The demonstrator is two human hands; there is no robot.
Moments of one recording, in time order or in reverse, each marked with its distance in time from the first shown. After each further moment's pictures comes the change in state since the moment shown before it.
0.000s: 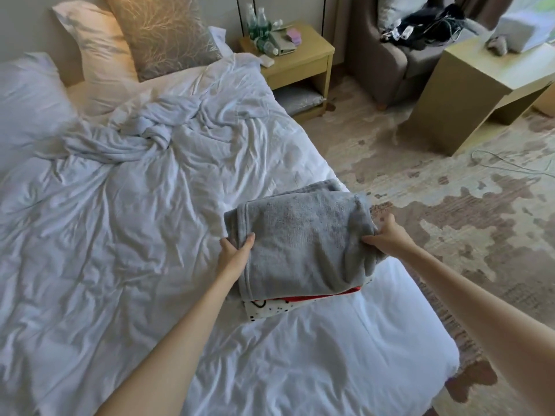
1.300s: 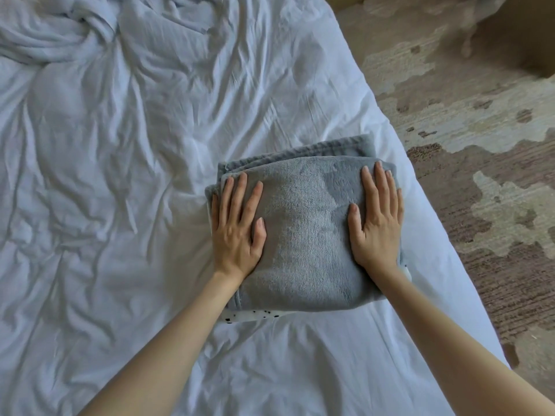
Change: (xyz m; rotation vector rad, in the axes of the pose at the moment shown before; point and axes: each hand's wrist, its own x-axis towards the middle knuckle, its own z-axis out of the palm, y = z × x) left_hand 0.112 -0.061 0.113 0.647 0.333 0.942; right_hand 0.138 0.031 0.165 0.007 0.448 -0.595
